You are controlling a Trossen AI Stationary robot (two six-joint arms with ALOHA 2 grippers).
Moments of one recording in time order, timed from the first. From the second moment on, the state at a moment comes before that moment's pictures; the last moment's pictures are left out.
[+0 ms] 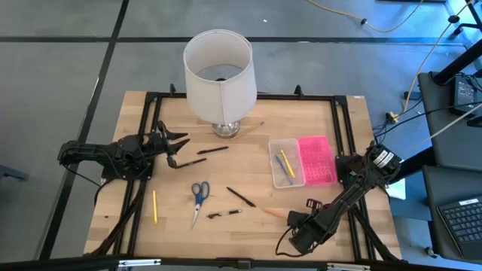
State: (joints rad) left arm -0.02 0.01 0.01 0.07 -0.43 0.09; right arm 0.81 1.87 1.20 -0.89 -0.03 1.12
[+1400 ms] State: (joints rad) left arm -0.02 0.01 0.01 0.07 -0.43 0.09; right arm 0.57 1.66 1.20 -1.19 0.10 1.75
